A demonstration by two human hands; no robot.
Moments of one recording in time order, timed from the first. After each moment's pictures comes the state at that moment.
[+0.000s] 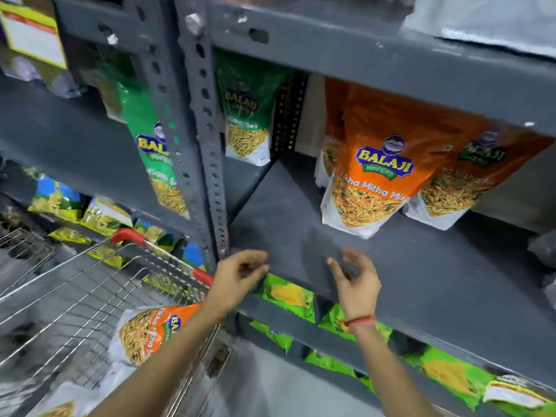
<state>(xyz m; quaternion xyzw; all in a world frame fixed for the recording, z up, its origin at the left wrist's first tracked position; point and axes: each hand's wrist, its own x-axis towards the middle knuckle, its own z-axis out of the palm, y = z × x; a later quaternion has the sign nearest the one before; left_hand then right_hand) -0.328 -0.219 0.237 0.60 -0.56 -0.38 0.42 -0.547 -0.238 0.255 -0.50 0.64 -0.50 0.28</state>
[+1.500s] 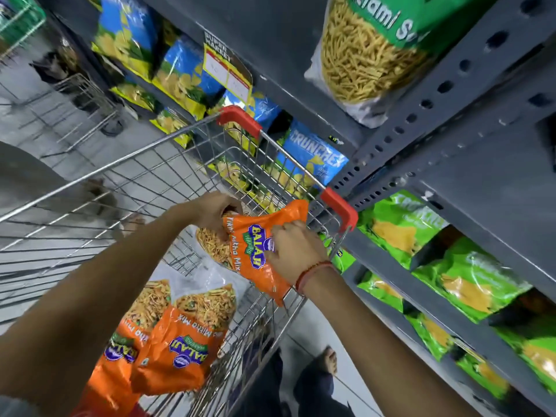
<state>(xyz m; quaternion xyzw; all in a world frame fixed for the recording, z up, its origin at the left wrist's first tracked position) -0.023 -0.198 0.052 0.61 -0.67 -0.43 -0.05 -0.242 -0.185 0.156 -0.86 0.42 0.17 0.21</state>
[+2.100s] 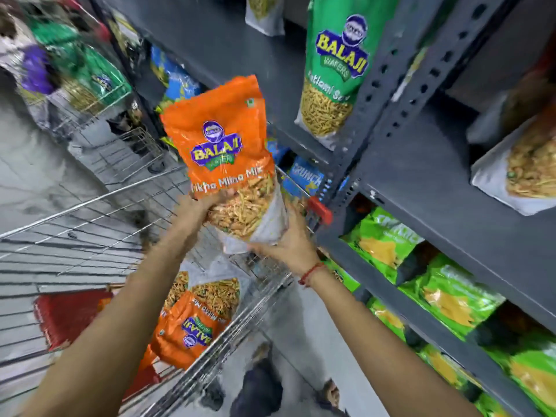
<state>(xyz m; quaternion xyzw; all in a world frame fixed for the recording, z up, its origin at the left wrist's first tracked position) -0.100 -0.086 0.230 0.67 -0.22 -0.41 0.57 -0.282 -0.135 0.224 -0.70 0.43 -0.18 0.54</state>
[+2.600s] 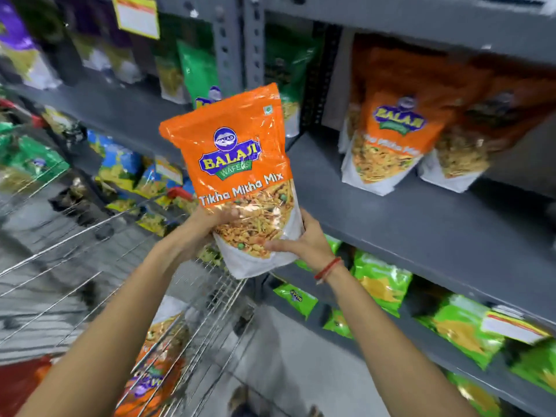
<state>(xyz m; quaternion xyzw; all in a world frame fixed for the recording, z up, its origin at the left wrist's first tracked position) -0.263 -0.112 0.329 0.56 -0.41 -0.56 0.46 -0.470 -0.157 0.293 -0.60 0.42 -0.33 0.59</state>
